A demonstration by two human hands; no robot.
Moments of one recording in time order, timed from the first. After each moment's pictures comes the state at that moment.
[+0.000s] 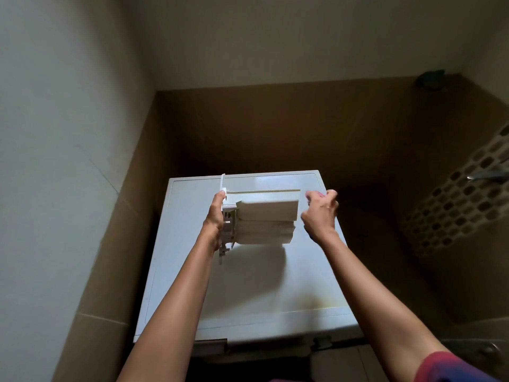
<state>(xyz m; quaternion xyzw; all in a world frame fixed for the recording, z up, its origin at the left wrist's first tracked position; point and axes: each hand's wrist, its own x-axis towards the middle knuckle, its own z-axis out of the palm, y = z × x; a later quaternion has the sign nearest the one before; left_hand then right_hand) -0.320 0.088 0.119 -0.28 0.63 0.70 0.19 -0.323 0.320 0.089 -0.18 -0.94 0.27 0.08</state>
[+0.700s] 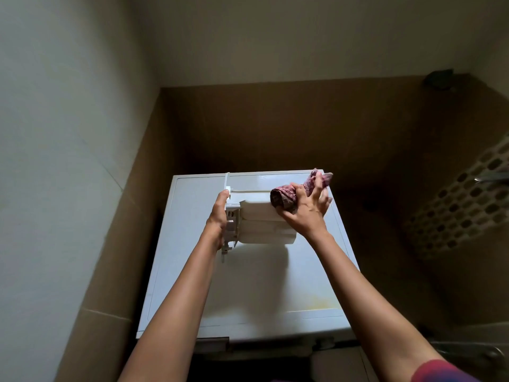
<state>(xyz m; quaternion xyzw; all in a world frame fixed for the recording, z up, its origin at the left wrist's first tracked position) -0.320 0.087 0.115 -0.29 0.63 0.70 0.19 -0.323 0.293 0.089 -0.06 -0.95 0.27 0.09</state>
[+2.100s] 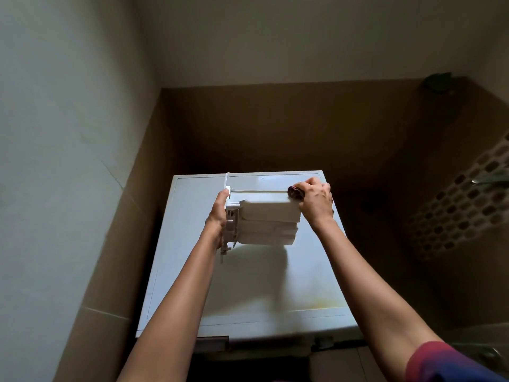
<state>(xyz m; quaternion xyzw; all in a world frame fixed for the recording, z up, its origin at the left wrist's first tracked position) -0.313 0.086 0.128 -0.27 0.62 0.71 0.19 -0.343 0.309 0.111 -0.06 -0.98 0.19 0.06</state>
